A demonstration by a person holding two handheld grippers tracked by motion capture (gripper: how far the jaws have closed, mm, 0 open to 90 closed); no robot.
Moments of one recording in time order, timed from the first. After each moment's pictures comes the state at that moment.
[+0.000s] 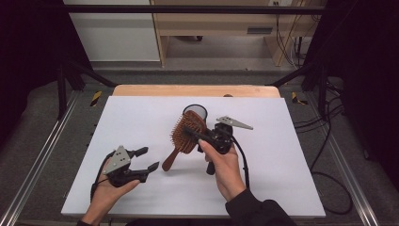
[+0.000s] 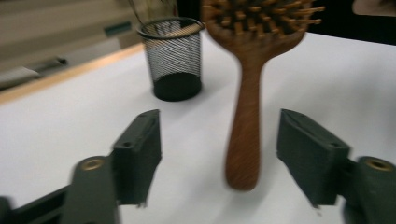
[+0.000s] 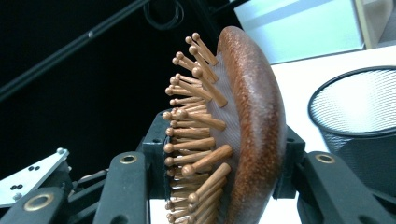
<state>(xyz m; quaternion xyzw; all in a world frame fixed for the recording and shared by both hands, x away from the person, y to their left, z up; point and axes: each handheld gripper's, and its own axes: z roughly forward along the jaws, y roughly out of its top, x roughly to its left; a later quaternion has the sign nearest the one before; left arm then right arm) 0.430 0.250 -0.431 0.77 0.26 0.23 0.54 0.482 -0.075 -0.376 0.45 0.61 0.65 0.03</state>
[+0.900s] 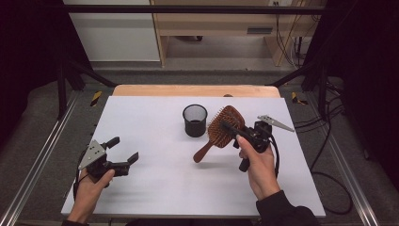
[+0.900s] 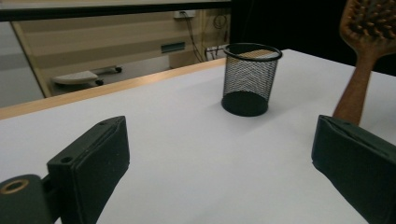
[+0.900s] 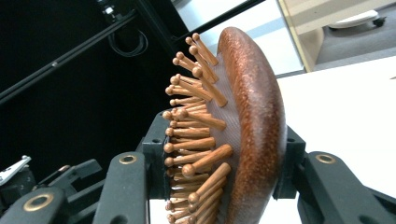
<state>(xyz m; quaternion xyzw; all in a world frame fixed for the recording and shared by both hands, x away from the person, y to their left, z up) 0.441 0.299 -0.433 0.70 0.35 0.28 0.56 0.479 -0.167 -0.370 0.49 0.58 0.64 0.08</state>
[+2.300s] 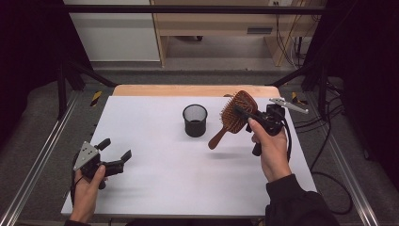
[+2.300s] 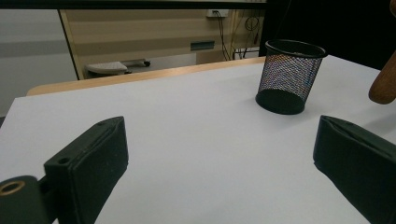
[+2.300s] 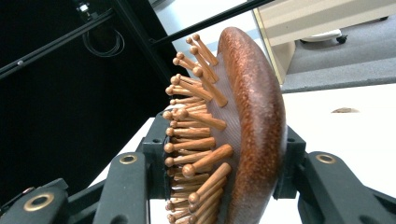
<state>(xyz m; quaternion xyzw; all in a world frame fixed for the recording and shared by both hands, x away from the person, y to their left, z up) 0.441 0.315 -0.446 0.67 0.40 0.30 0.55 0.508 -0.197 -0.337 0.50 0.59 0.61 0.13</state>
